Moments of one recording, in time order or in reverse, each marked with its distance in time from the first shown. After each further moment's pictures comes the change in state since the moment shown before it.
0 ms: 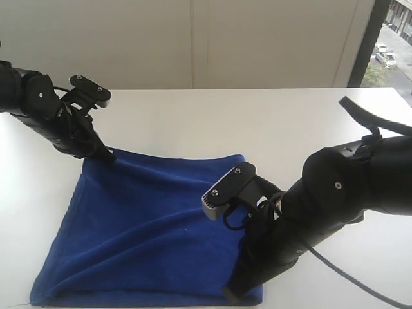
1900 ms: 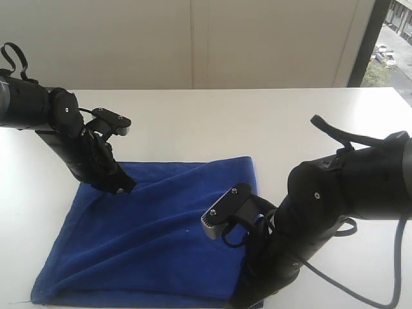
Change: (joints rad) left arm -0.068 0.071 0.002 -0.163 0.139 0.016; right arm 0.000 0.094 0.000 -0.009 0.027 0.000
